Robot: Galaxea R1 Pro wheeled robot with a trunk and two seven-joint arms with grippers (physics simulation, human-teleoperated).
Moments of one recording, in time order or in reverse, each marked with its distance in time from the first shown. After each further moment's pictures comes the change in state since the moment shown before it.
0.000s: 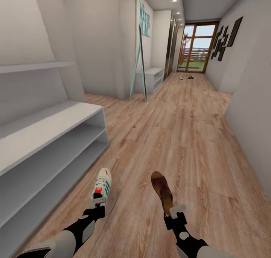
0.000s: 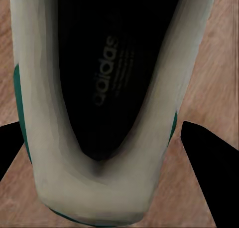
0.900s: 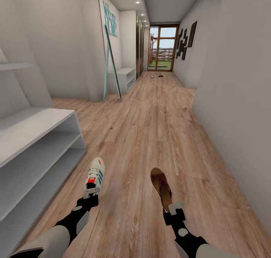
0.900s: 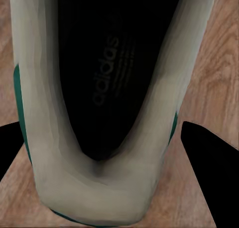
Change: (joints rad) left arm 0.000 0.049 0.001 -0.130 0.003 0.005 0.001; right arm 0.000 0.000 0.000 -0.043 -0.001 0.000 -0.001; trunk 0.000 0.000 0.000
